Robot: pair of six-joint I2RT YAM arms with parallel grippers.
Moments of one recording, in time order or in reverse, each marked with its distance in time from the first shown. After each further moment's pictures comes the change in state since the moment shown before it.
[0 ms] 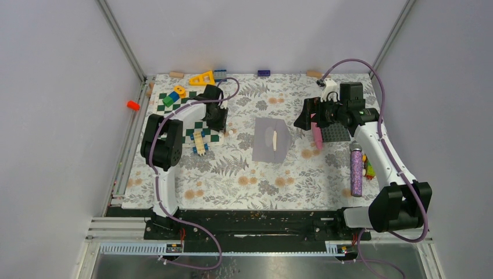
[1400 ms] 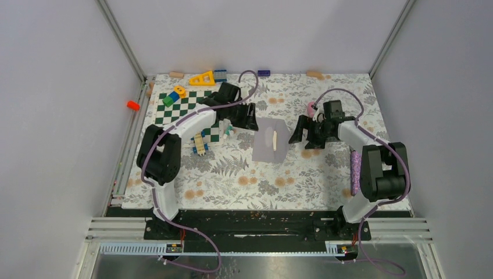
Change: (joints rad) left arm -0.165 -0.196 -0.040 0.108 0.272 -0.146; right arm 0.000 0.289 -0.156 0.107 0.074 0.270
